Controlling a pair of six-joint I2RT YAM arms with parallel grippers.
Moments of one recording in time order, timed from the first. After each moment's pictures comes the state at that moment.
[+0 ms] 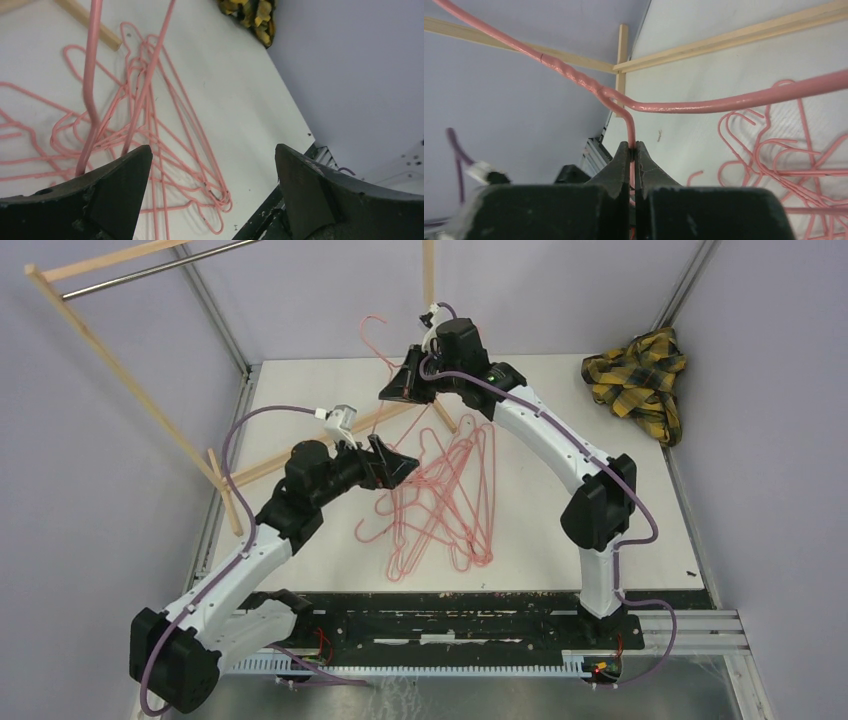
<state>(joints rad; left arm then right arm) -0.47 0.97 0.68 0.08 0.28 -0.58 0.65 2.01 2.04 -0.43 -0.40 0.80</state>
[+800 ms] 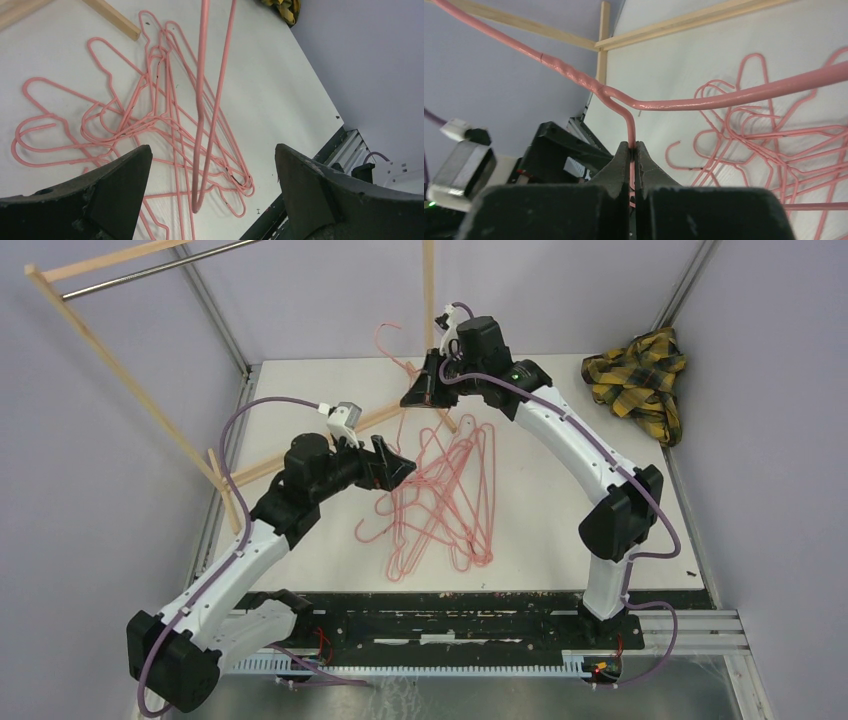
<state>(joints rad) -0.47 0.97 0.80 -0.09 0.29 -0.45 0.61 1.88 1.96 -0.59 -0.40 0.65</state>
